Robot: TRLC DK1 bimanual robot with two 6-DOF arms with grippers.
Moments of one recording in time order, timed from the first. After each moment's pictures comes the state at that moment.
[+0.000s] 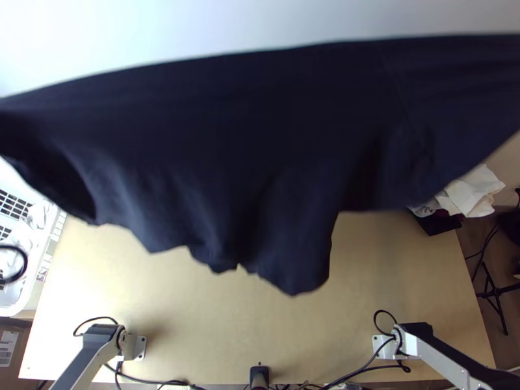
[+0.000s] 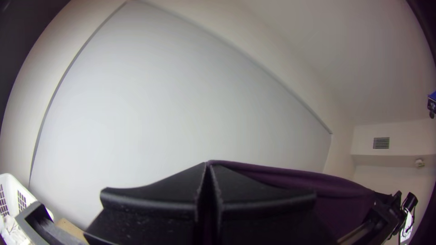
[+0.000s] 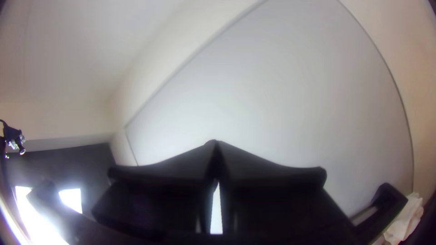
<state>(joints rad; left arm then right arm) 0.01 0.78 1.59 -0.35 0.05 -0.53 0.06 1.14 2.31 -0.69 -0.21 0.65</state>
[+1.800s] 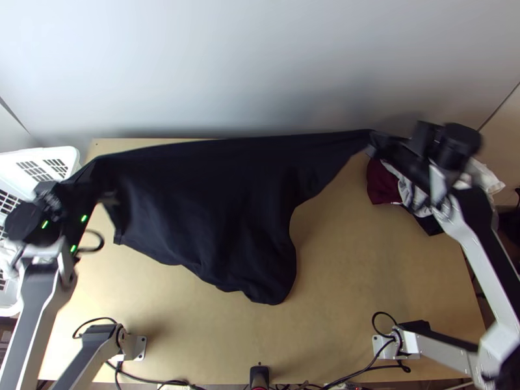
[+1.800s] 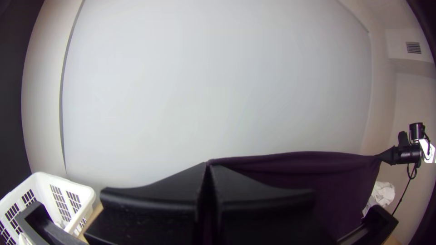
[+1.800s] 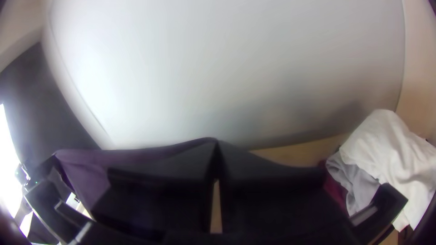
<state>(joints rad) 0.11 0.82 0.78 0.14 0.15 -0.16 0.15 1.29 1.29 -0.28 -0.21 0.33</state>
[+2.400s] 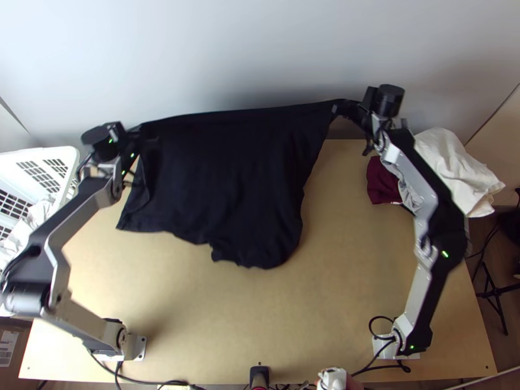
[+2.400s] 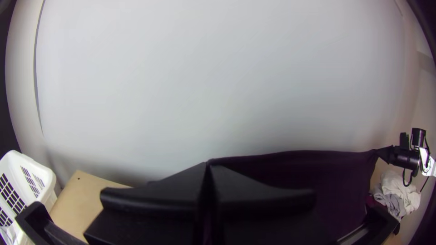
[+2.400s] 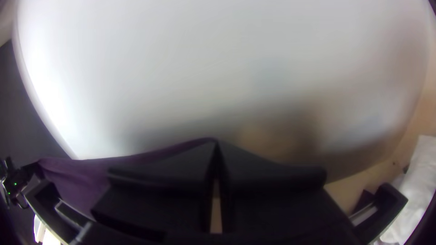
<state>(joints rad) 0.02 1.67 1.22 0.32 0.05 -0.18 0.13 2.11 1.88 -0.06 -0.11 0.28</state>
